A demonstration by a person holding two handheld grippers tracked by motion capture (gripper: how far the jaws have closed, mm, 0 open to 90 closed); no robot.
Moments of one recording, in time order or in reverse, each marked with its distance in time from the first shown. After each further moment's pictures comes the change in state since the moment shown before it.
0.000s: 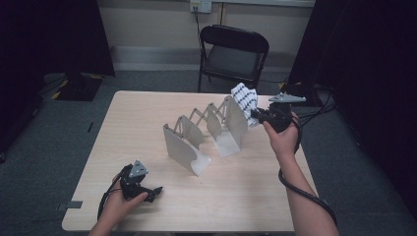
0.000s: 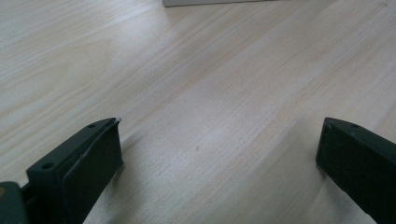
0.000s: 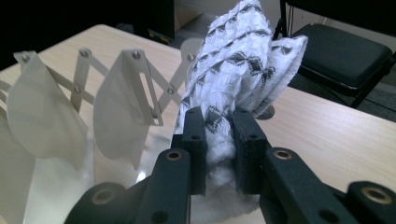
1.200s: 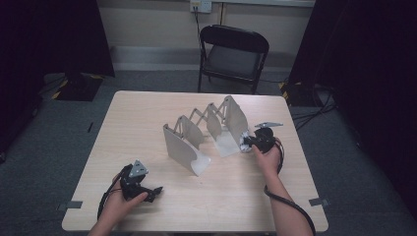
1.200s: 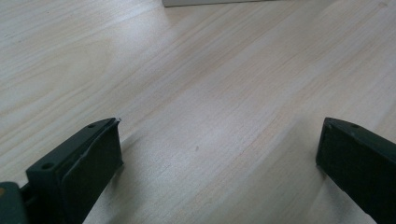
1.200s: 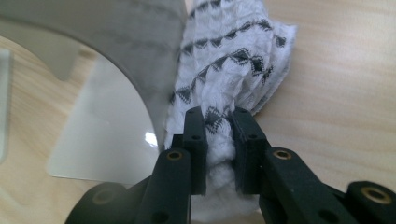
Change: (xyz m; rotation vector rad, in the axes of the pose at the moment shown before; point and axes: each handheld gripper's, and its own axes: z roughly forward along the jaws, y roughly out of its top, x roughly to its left) left arm 0.000 0.000 0.000 0.002 -0.001 0.003; right arm -0.012 -0.108 0.081 0.204 -0.024 0.115
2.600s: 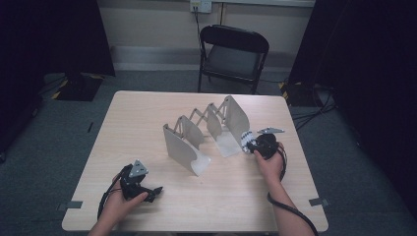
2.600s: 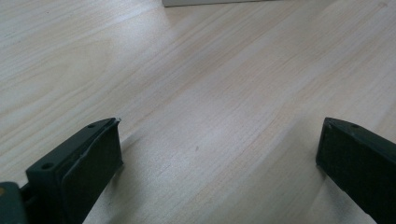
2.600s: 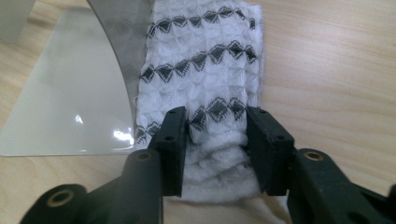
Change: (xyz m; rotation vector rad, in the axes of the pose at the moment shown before) left arm 0.000 0.000 0.000 -0.002 0.000 -0.003; right arm -0.002 -0.020 -0.004 0.007 -0.122 -0.030
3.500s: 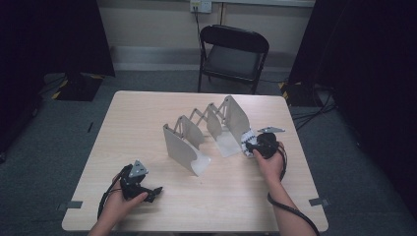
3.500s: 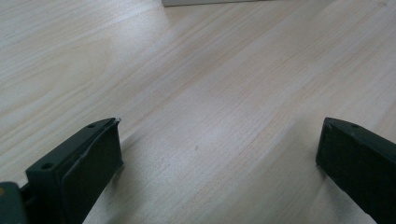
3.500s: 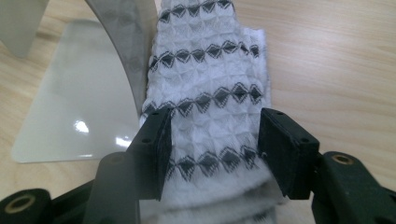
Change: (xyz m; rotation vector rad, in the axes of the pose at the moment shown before) left arm -0.001 0.000 0.000 -0.006 -0.002 -0.007; right arm 0.004 0.003 -0.008 -0.012 -0.017 0.029
